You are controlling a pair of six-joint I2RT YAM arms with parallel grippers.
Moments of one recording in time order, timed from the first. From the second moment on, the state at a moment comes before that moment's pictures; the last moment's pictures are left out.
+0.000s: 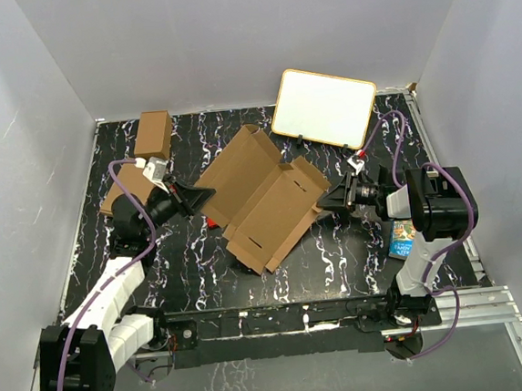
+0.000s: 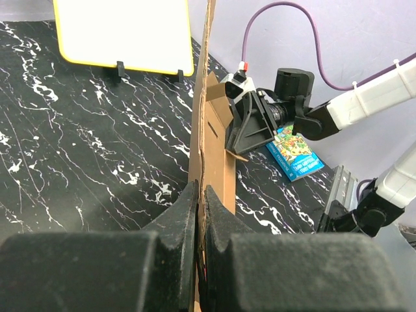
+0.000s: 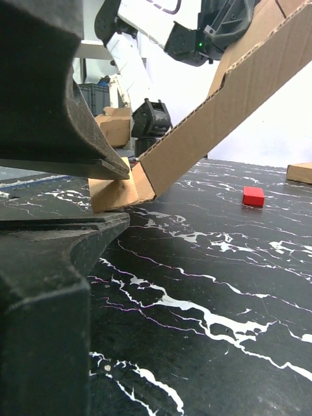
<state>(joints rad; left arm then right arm) -0.17 0.99 0.46 0.58 0.75 -0.53 -0.10 1.84 0.58 0.73 -1.28 0.74</state>
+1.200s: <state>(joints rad) -0.17 1.01 0.43 0.59 0.74 -0.55 -0.07 1.86 0.59 0.61 -1.25 0.64</state>
